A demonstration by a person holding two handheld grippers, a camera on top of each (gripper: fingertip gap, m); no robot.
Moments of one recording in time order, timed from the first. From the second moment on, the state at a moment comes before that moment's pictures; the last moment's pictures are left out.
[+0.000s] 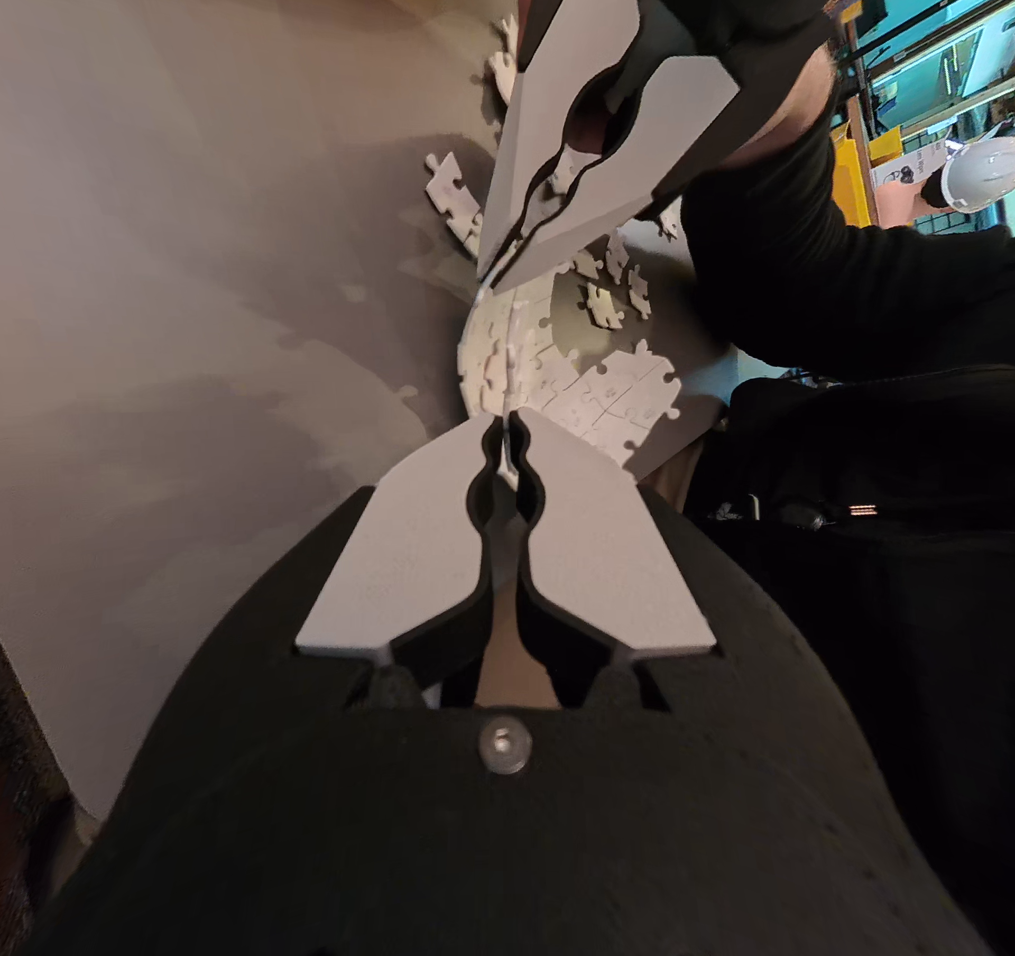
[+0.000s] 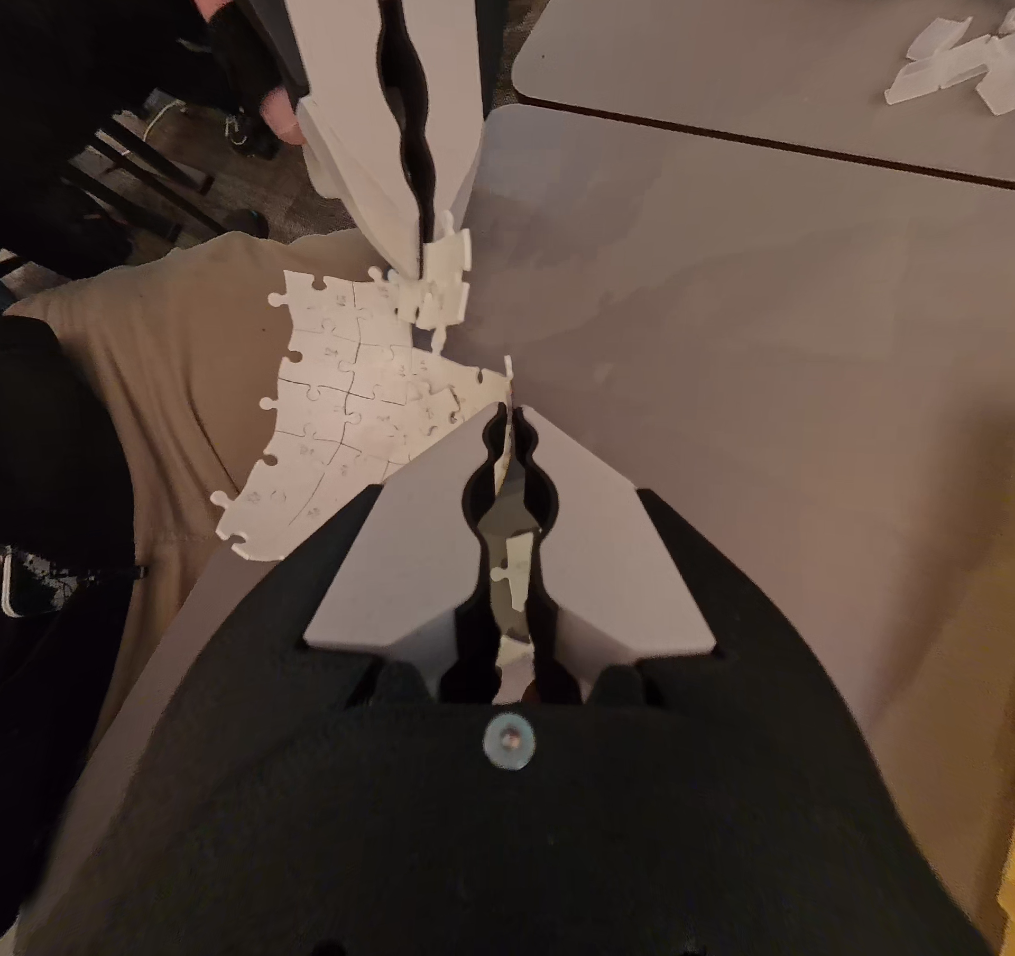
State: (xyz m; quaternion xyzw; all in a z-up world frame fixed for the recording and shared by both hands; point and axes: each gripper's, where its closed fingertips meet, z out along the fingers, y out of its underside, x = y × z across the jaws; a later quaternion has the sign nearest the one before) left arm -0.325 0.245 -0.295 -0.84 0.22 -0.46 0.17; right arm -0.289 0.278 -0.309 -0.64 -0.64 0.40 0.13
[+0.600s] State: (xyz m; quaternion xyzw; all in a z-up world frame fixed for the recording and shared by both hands) left arm -0.318 0.241 -0.315 -0.88 0.25 -0.39 0.14; right arm -0.288 0.275 -0.309 -0.65 -0.65 0.37 0.13
